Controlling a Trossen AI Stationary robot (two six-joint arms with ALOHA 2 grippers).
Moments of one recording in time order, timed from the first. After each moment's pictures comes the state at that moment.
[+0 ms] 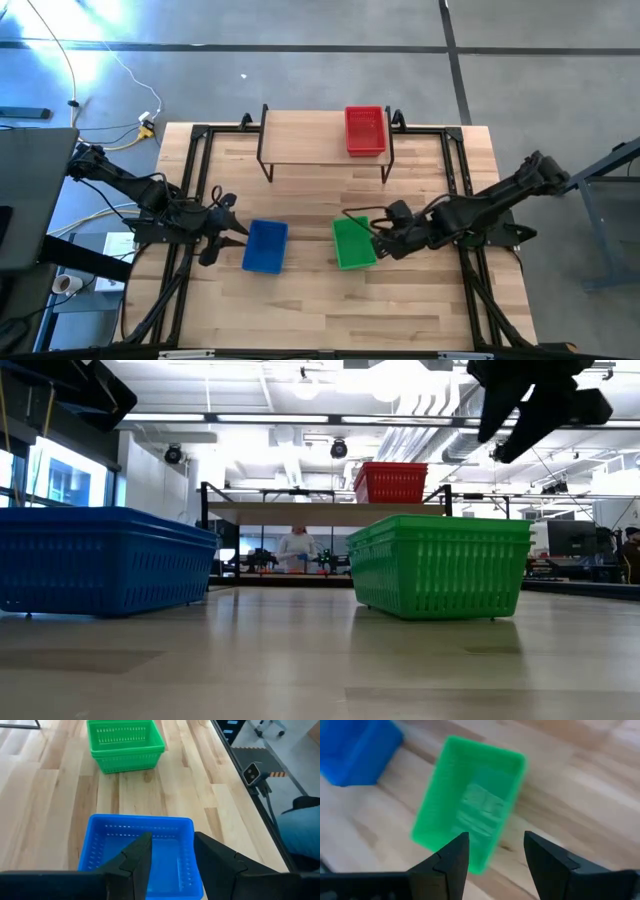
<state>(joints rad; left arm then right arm) -0.35 0.68 0.62 -0.57 -0.17 -0.30 0.42 1.35 1.10 -0.93 0.36 1.41</state>
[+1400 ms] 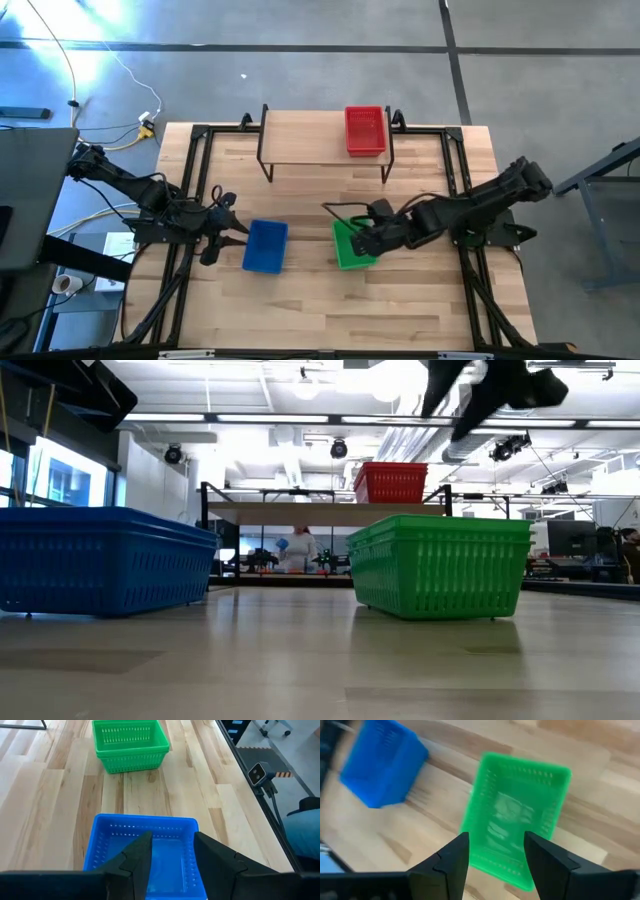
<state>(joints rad) -0.35 0.68 0.62 -0.58 -0.19 -0.30 0.37 1.52 1.31 -0.91 0.35 1.44</state>
